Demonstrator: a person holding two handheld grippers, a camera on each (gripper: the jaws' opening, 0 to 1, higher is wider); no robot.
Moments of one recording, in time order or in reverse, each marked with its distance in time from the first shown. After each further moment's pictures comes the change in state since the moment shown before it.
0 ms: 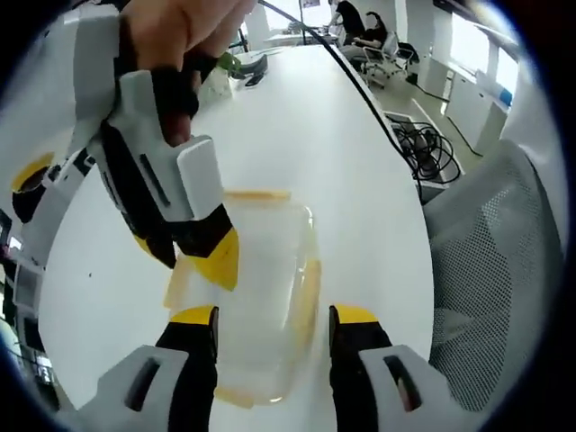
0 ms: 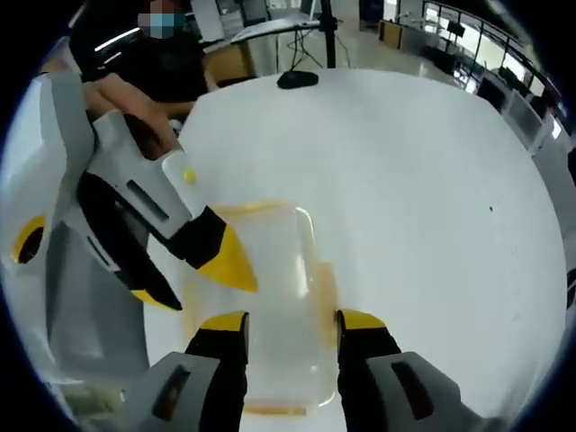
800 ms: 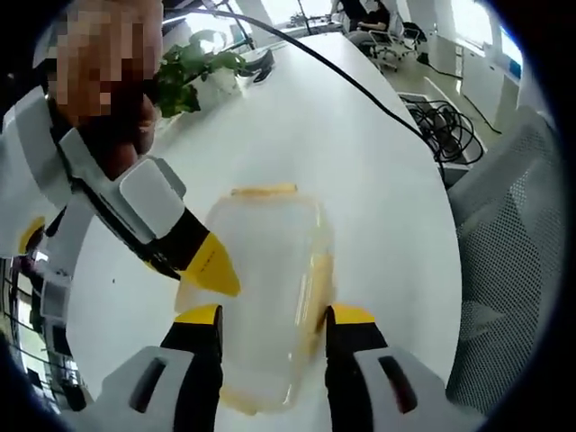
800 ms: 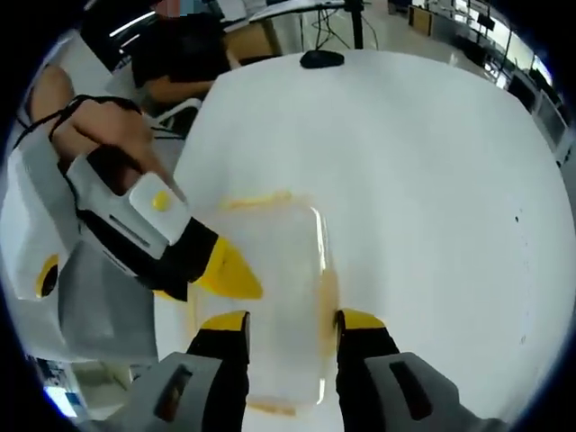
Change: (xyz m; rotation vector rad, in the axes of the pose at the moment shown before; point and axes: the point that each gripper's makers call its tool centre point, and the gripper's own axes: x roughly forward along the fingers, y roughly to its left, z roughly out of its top) left arm 0.007 0.004 -0.002 0.066 0.028 0.148; right arm 0.008 0.006 -0.001 -0.019 0.126 0.126
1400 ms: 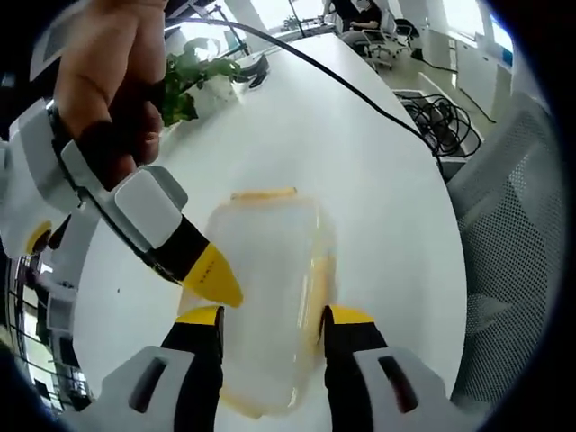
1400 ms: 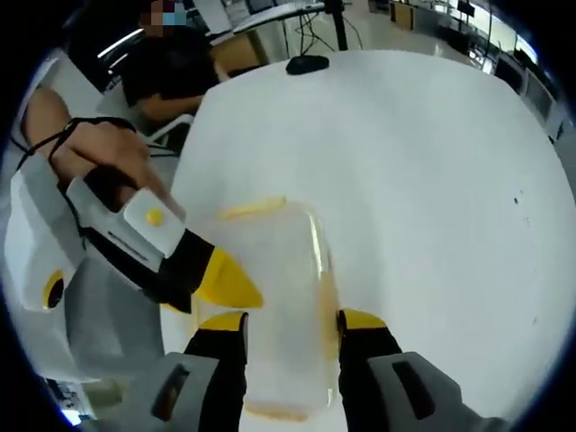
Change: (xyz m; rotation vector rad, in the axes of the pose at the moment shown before) left arm -0.001 0.004 0.002 0.053 -0.031 -0.008; right arm -0.001 0.001 0.002 0.057 -0.071 -0.019
